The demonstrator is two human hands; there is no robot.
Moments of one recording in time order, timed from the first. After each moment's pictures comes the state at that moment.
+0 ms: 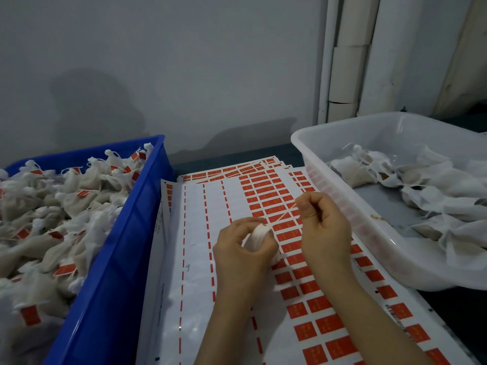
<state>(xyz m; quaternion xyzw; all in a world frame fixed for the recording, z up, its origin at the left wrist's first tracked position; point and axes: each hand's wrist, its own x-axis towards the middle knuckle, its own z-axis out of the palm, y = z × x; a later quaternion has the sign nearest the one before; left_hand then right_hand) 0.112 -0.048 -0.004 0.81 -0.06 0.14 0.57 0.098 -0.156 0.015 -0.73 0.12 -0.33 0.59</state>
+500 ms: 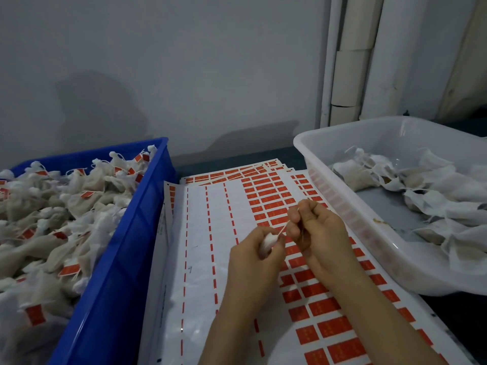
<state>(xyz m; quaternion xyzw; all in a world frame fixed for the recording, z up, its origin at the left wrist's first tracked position) 0.109 -0.052 -0.005 0.82 -0.14 0.04 0.55 0.100 -0.163 0.023 -0.55 0.08 -0.13 0.82</state>
